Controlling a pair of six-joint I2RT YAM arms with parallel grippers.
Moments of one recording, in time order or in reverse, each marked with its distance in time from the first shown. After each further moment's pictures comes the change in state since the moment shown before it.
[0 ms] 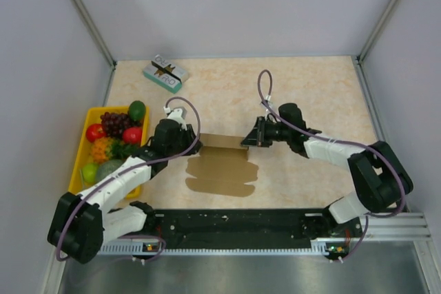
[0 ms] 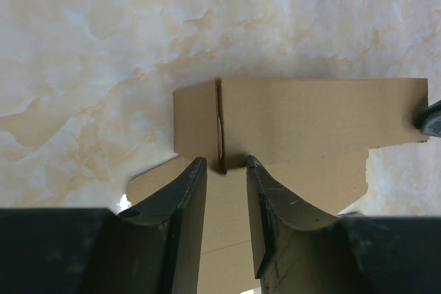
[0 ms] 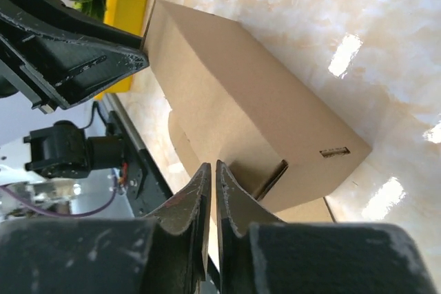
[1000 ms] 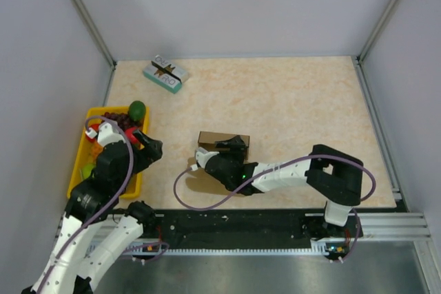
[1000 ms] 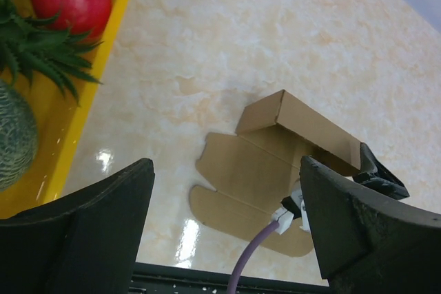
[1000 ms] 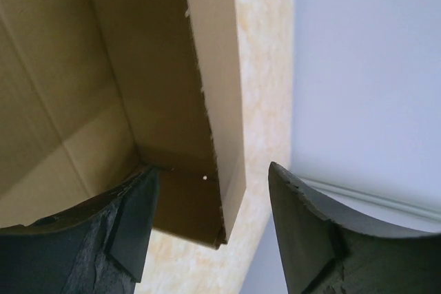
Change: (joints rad) left arm 0.003 -0.624 0.334 -0.831 -0.439 -0.270; right arm 0.763 0.230 0.256 -0.268 1.582 -1.355
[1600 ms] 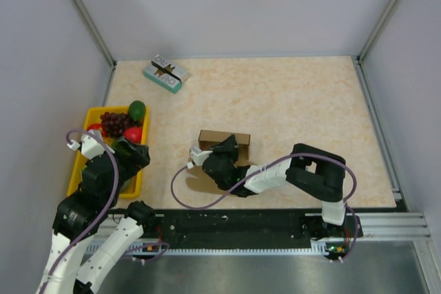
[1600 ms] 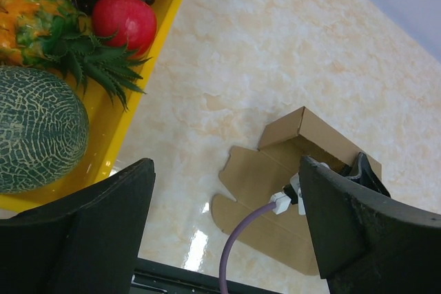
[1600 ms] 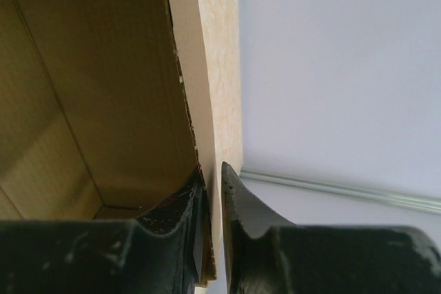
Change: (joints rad) left arm 0.000 -0.101 0.057 -0.134 -0.133 -0.012; right arm -0.006 0.162 0.001 0.438 0.161 -0.342
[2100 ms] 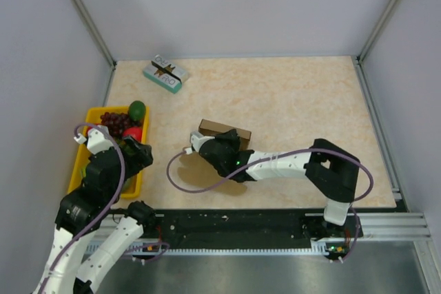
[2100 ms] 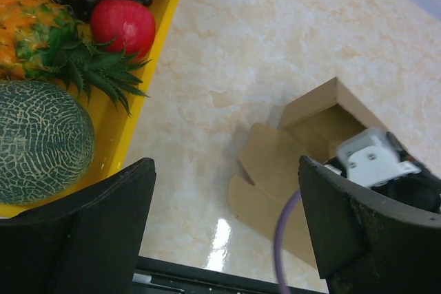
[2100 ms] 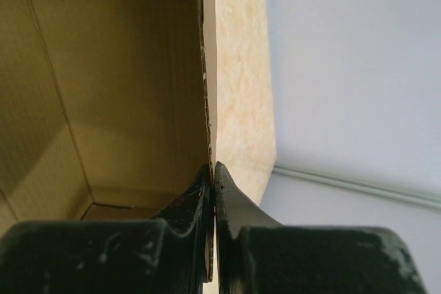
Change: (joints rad) left arm 0.000 0.017 -0.001 0.017 0.024 0.080; right arm -0.048 -0.070 0.126 -0.331 -0.077 0.186
